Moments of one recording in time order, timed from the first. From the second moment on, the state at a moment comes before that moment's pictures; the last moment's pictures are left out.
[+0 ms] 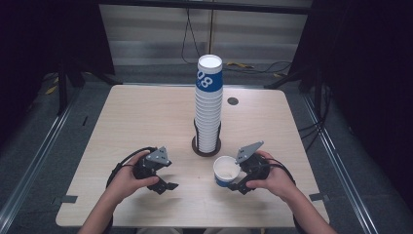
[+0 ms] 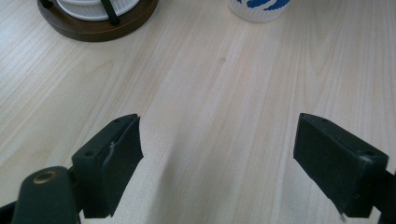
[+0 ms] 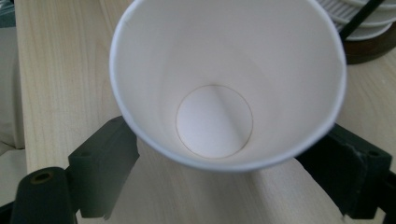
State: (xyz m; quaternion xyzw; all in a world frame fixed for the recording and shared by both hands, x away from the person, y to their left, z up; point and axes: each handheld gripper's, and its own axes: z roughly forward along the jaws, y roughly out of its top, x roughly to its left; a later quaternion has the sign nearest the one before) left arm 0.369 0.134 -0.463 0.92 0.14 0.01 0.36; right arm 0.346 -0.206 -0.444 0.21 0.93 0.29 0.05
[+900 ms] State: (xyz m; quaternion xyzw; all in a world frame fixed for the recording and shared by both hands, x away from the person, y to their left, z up) left arm 0.368 0.135 -0.465 0.92 0.14 0.01 0.36; right arm 0.330 -0.256 -0.457 0.27 0.89 0.35 0.07
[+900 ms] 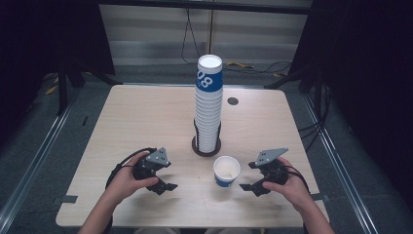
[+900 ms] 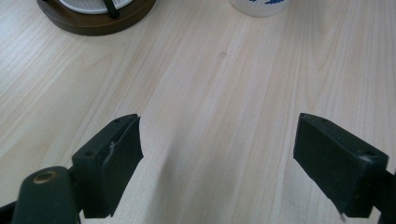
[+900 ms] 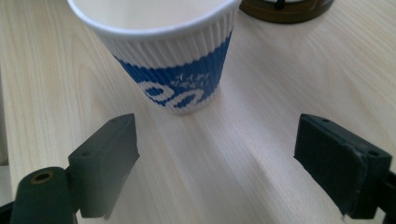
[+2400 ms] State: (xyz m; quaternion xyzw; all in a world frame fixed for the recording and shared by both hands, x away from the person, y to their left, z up) left arm 0.380 0.162 -0.477 0.92 0.17 0.01 0.36; right arm 0.321 -0.305 -0.481 0.33 0.87 0.36 0.11
